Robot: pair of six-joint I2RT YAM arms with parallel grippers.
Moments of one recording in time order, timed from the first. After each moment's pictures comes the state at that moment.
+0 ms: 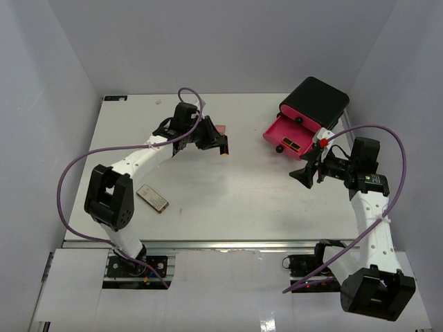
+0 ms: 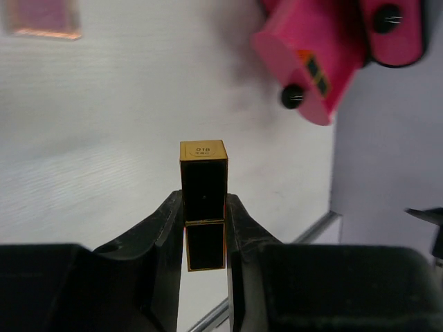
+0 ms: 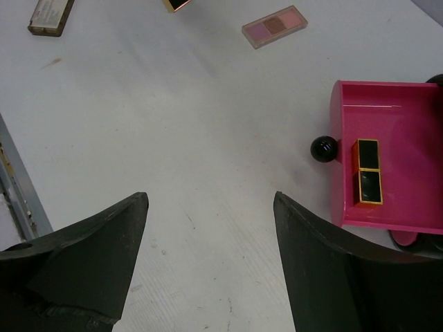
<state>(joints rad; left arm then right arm) -0.45 1.70 1.32 -0.29 0.31 -0.75 -0.14 0.95 0.87 -0.60 -1.06 -0.65</state>
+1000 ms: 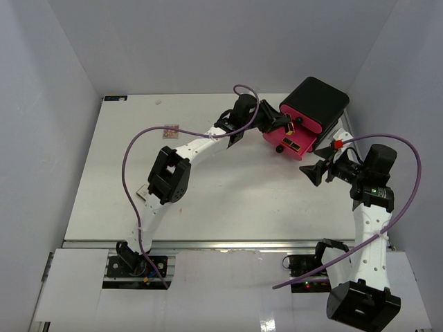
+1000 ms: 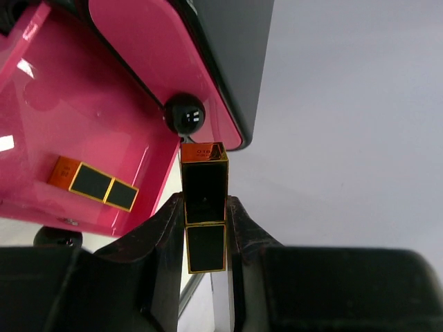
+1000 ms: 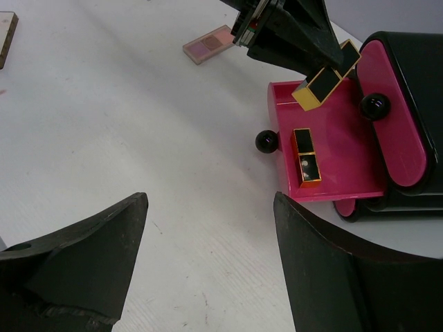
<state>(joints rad) -0.73 2.36 2.07 0.06 0.30 -1.24 -0.29 0.82 0.81 -0.46 -1.05 -0.52</state>
